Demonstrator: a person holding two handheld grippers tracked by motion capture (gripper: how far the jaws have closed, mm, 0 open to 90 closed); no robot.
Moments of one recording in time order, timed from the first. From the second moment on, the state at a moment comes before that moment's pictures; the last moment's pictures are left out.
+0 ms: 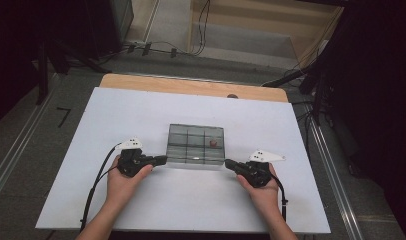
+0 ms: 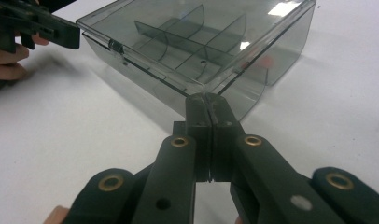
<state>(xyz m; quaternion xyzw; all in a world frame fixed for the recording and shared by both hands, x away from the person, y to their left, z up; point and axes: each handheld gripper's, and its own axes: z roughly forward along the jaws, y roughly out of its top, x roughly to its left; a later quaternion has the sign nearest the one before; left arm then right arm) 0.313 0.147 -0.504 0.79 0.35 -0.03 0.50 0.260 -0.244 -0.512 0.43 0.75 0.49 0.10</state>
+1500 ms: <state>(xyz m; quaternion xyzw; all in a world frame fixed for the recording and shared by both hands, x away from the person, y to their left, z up) 0.276 0.182 -0.468 0.75 0.33 0.11 0.56 0.217 -0.291 -0.478 0.41 0.71 0.53 0.19</state>
